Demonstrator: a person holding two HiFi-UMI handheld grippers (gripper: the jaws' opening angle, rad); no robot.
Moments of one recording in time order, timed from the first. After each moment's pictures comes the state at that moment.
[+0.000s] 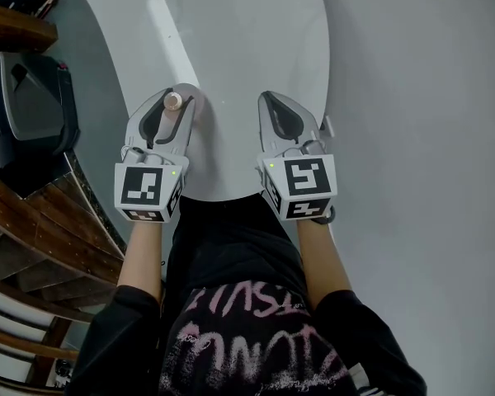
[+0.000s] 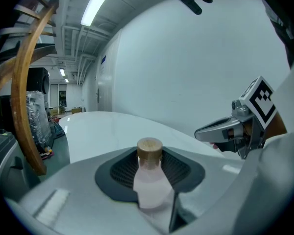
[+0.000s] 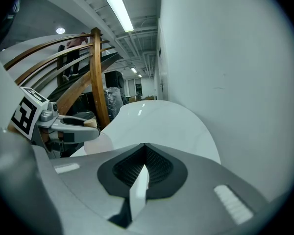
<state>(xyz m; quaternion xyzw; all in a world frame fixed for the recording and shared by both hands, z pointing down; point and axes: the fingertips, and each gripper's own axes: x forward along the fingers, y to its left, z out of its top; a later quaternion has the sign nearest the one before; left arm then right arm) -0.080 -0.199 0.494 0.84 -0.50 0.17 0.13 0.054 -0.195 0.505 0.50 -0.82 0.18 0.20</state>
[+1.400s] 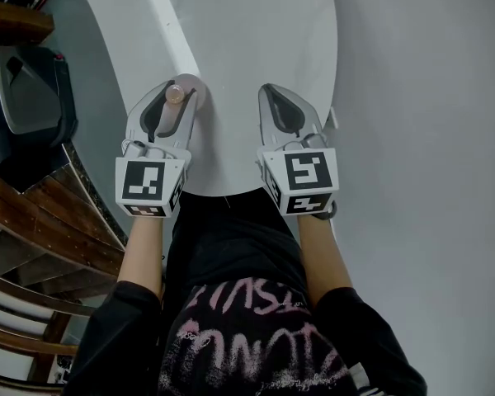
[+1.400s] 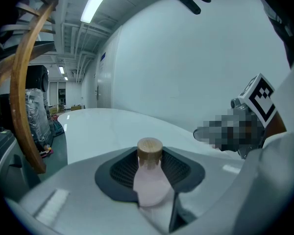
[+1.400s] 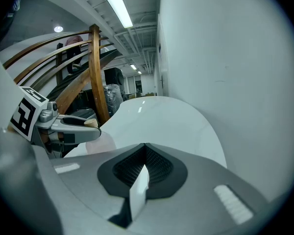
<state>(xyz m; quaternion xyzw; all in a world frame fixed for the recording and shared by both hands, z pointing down) -0.080 -0.198 0.511 0.84 -0.50 0.17 0.14 0.047 -0.193 0.521 0.50 -0.82 0.19 0.21</state>
